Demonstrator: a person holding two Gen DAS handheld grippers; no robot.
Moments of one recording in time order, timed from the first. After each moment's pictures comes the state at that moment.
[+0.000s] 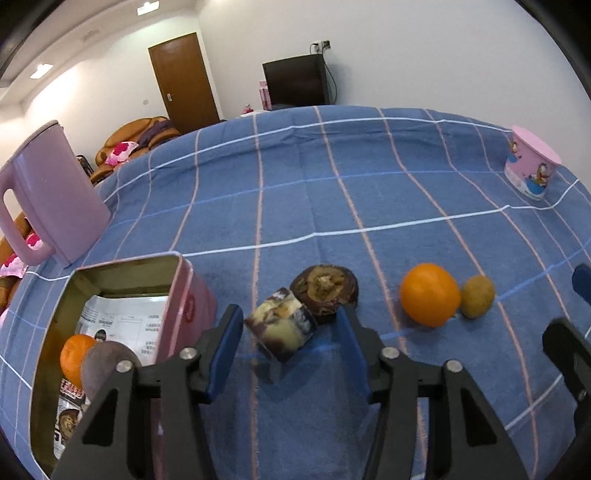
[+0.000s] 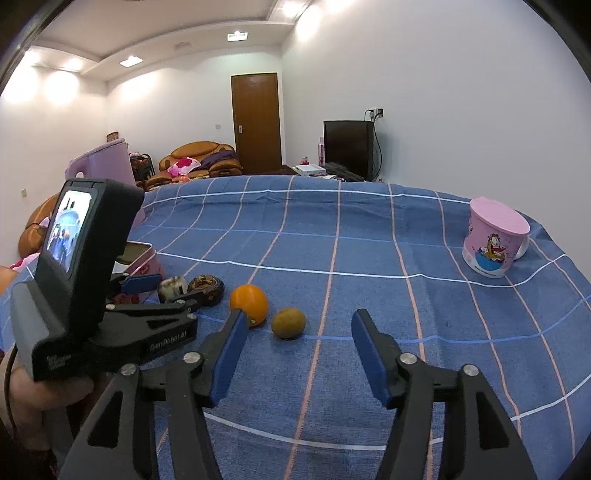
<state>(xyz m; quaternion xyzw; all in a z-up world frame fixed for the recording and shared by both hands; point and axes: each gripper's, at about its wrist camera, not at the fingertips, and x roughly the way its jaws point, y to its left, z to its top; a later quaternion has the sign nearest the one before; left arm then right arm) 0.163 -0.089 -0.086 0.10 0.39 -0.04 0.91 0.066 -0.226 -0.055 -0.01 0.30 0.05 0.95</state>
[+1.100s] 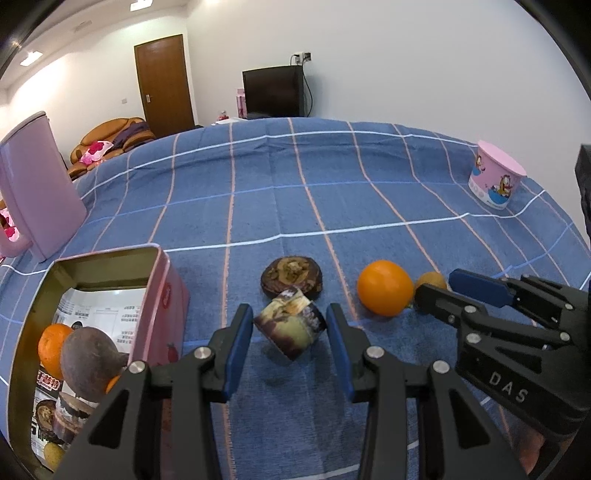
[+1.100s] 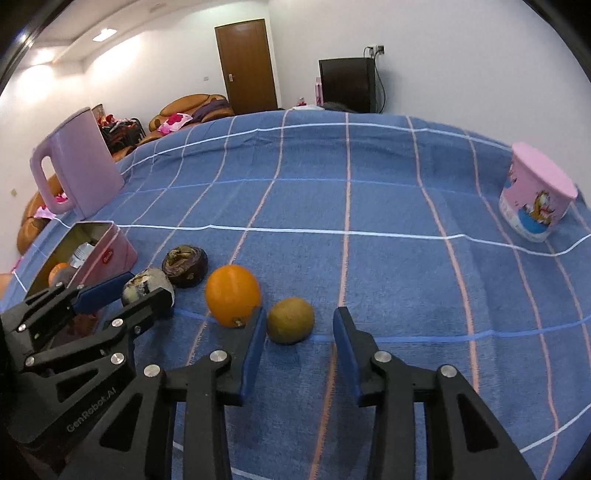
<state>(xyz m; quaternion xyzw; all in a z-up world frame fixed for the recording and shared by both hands) 0.146 -0.089 -0.081 0.06 0.38 -0.11 0.92 0.133 -0.225 -0.086 0.03 0.41 0.06 0.91</state>
